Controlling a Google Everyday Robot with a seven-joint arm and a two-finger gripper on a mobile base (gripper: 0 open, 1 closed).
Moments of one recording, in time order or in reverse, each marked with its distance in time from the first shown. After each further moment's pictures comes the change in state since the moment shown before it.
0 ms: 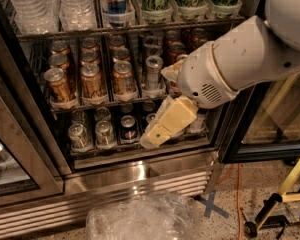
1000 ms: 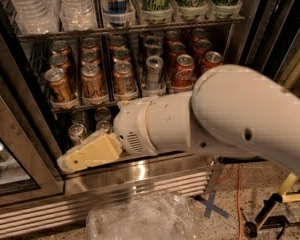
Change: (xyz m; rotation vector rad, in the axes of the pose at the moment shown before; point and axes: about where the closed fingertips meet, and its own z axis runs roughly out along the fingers) arm -0.049 0.060 0.096 0.035 -0.268 0.289
